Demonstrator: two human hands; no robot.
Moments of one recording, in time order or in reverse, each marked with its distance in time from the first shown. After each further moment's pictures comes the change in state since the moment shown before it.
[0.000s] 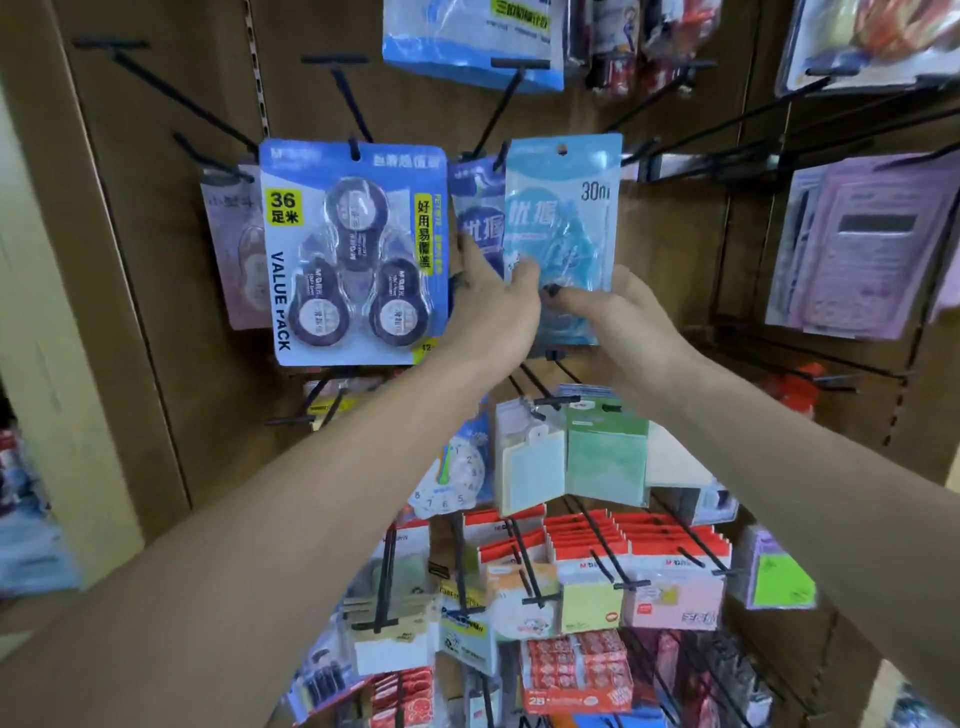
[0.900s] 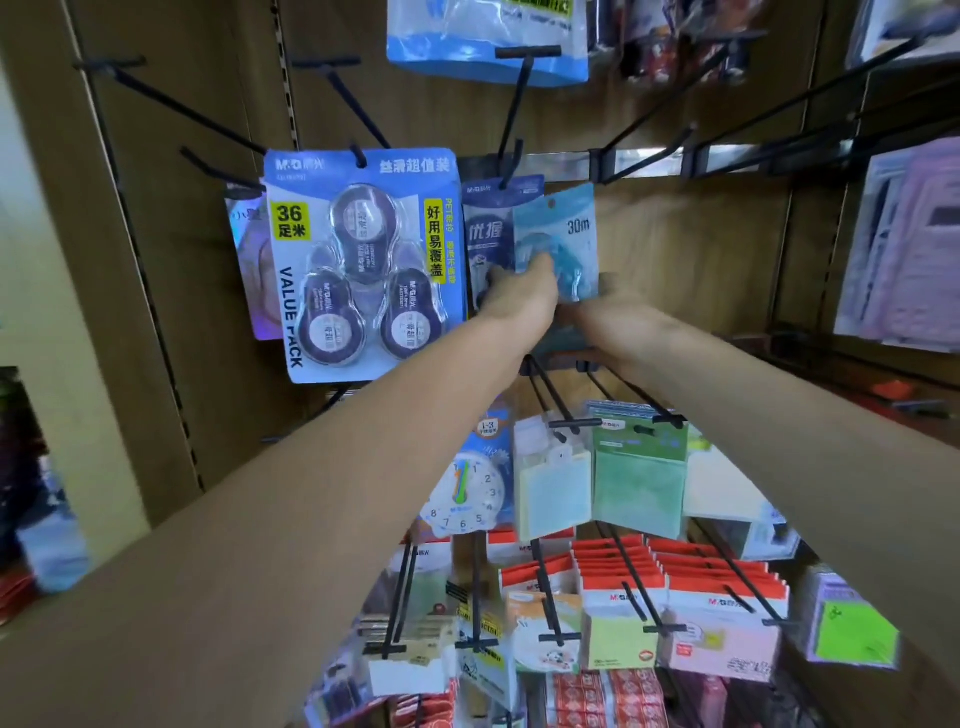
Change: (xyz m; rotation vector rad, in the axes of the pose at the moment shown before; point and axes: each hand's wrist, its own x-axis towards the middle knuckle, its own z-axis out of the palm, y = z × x) left_hand 0.055 -0.002 0.024 -0.141 0.079 -0.250; right_hand 0.066 0.019 0.005 -0.227 -0.067 0.127
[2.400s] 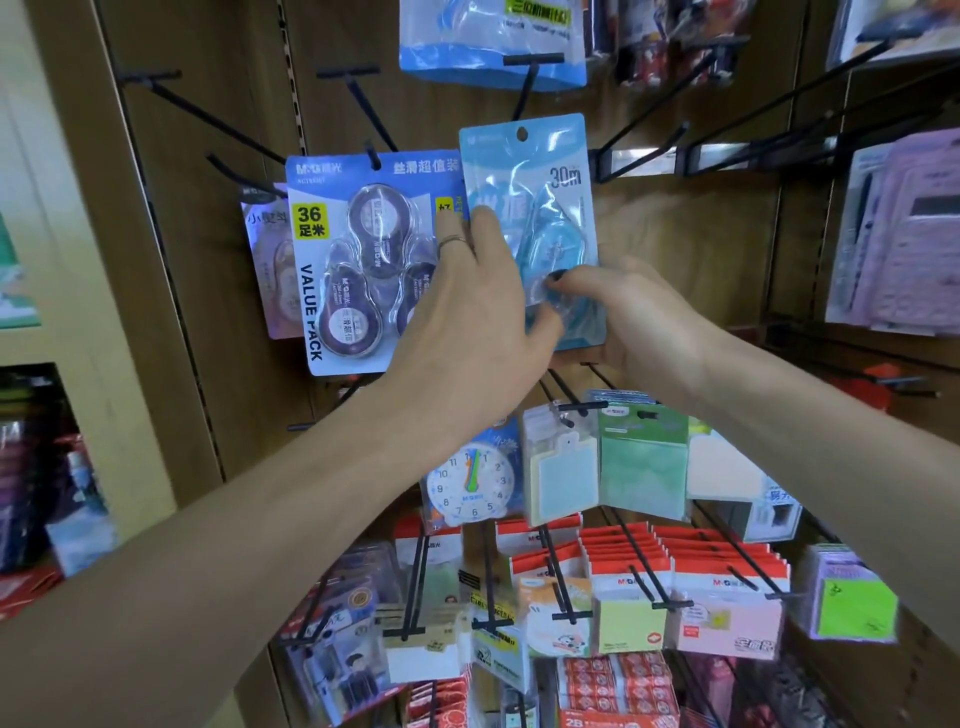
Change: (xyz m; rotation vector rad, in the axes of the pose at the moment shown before) left_hand -0.089 -0.012 -0.067 0.771 0.194 0.743; right_hand -0.073 -0.030 0.002 0.106 -0.135 -0.123
